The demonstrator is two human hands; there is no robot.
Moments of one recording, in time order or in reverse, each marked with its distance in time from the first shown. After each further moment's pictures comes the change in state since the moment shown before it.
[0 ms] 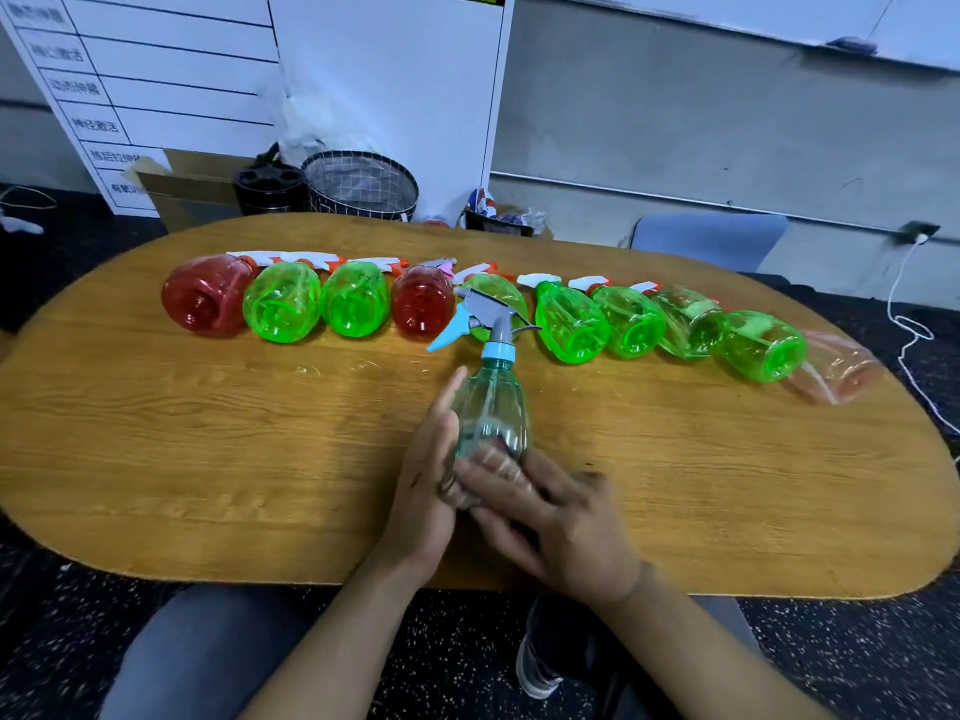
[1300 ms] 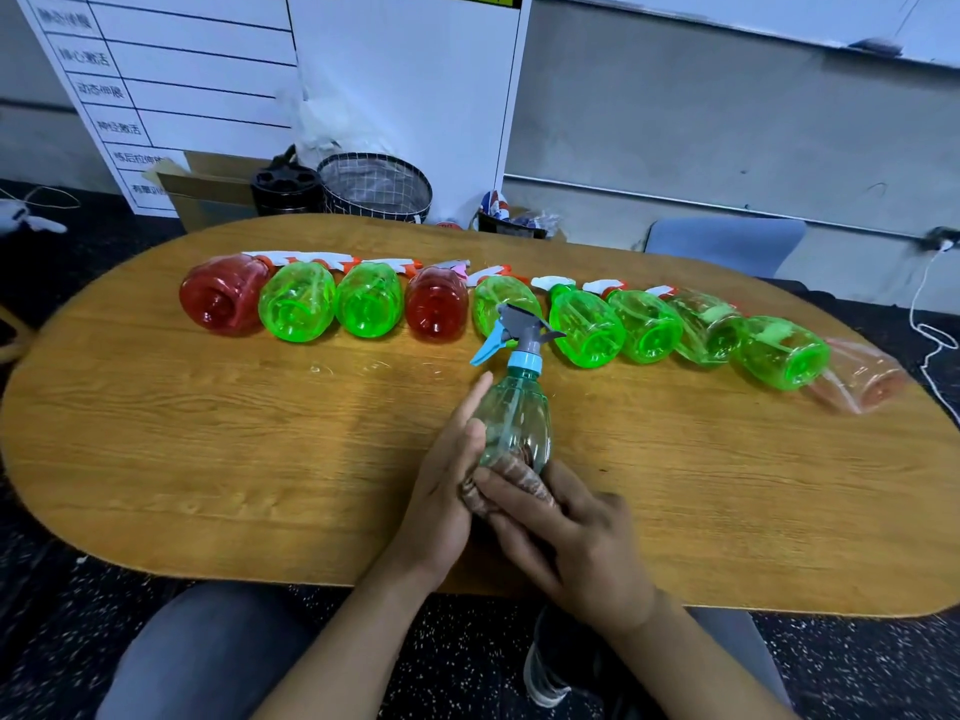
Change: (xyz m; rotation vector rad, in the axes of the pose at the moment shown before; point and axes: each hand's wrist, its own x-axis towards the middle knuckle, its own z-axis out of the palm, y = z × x) left_hand 0.001 -0.003 -0.004 0.048 -0.074 -0.004; right_hand -0.007 -0.009 0.001 0.016 0.050 0.015
